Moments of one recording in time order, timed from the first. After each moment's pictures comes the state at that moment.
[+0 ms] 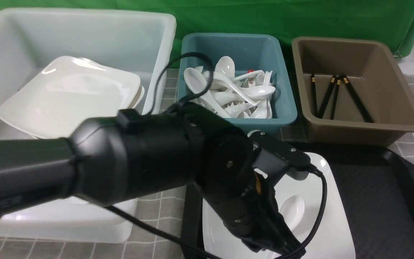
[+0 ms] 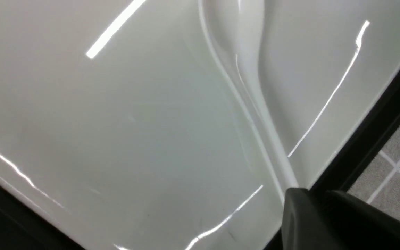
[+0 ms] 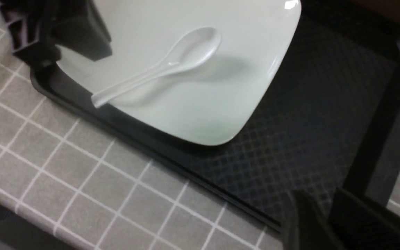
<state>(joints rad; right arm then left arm) 0.85 0.54 -0.83 -0.29 1.15 0.36 -0.93 1.76 -1.25 -0.16 0.77 -0.01</state>
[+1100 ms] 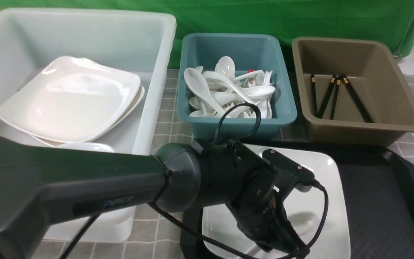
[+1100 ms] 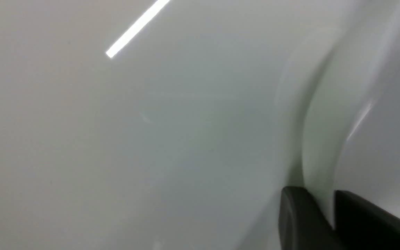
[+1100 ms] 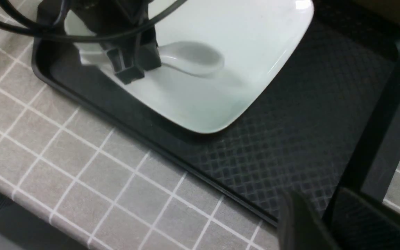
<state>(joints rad) 0.85 0.52 -0.82 -0.28 1.16 0.32 -0.94 1.96 -1.29 -0.09 0.59 -0.08</state>
